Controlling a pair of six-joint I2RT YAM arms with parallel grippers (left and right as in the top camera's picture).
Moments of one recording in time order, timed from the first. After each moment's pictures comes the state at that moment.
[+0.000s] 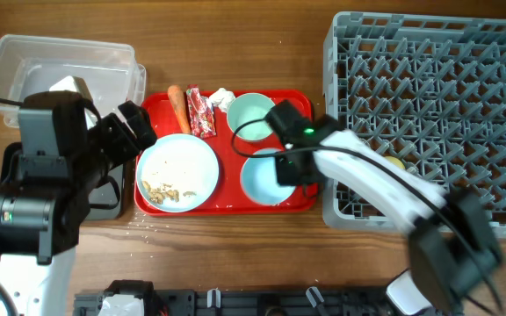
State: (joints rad) left arm -0.08 1.06 1.38 -1.12 -0.03 -0.56; right arm 0.62 1.70 1.18 -0.94 0.01 0.55
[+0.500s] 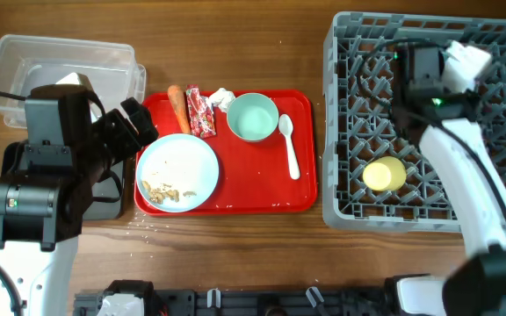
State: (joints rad) left arm -0.08 1.10 1.38 -1.12 -0.03 -0.56; right arm 0.09 1.54 1.22 -0.70 1.00 0.42
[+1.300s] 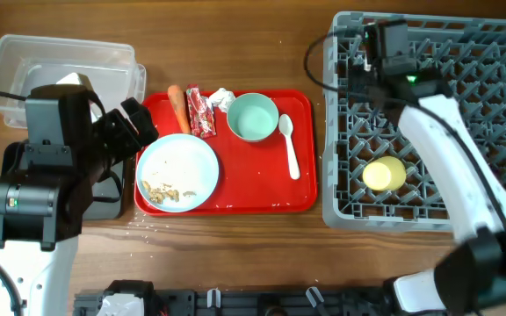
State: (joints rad) left arm -0.08 1.10 1.38 -1.12 -0.03 -0.56; right arm 0.22 1.62 1.41 -0.74 0.19 0.09
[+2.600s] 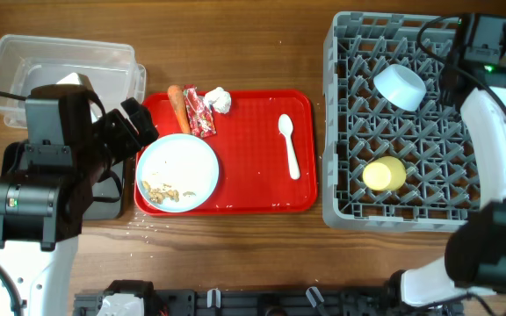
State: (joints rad) left arm -0.08 1.10 1.38 -1.12 -0.03 -0.56; right arm -0.16 1.71 1.43 -0.70 1.20 0.27
